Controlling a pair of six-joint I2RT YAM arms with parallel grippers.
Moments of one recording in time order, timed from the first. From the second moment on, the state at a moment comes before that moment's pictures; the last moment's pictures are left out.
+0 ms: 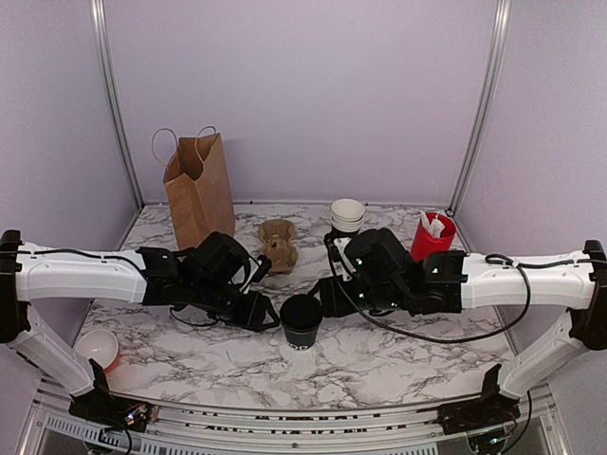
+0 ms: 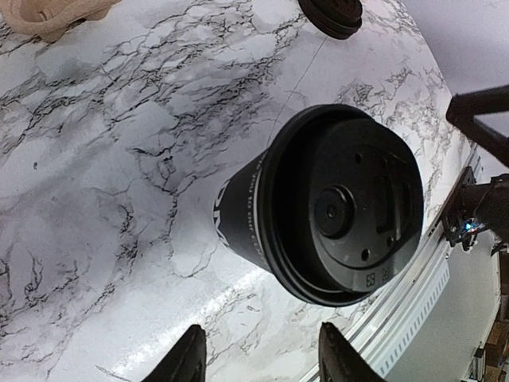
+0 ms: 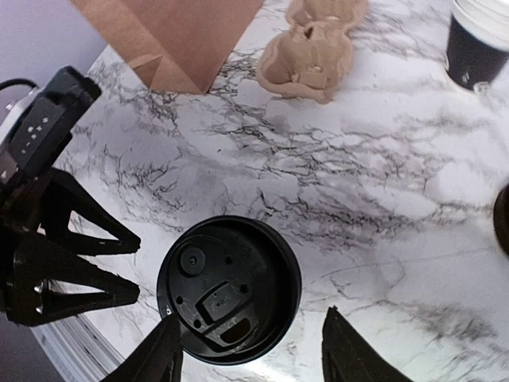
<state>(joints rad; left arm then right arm) -0.99 1.48 0.97 -0.37 0.16 -0.62 1.12 1.41 0.99 -0.31 0.25 0.66</state>
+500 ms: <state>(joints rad) -1.05 1.49 0.97 -0.36 0.10 -0.69 1.01 1.53 1.15 -0.41 0.08 0.28</state>
